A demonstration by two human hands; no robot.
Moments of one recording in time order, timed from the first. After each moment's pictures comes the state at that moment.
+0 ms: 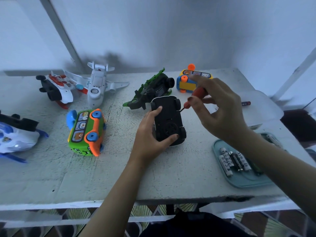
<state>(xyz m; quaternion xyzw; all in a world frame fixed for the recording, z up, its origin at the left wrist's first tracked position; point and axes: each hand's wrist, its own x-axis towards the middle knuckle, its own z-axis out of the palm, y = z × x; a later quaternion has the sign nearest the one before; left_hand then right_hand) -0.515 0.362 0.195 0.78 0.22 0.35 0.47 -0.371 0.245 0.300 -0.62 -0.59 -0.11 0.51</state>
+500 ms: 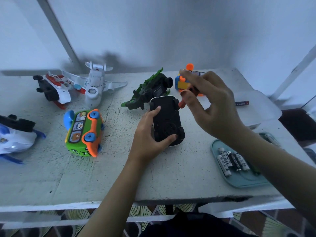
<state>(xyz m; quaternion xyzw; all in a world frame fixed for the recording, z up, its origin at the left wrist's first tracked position) -0.514 0.361 0.196 0.78 0.22 0.35 0.46 -0.376 0.252 0.307 -0.64 -0.59 -0.13 0.48</state>
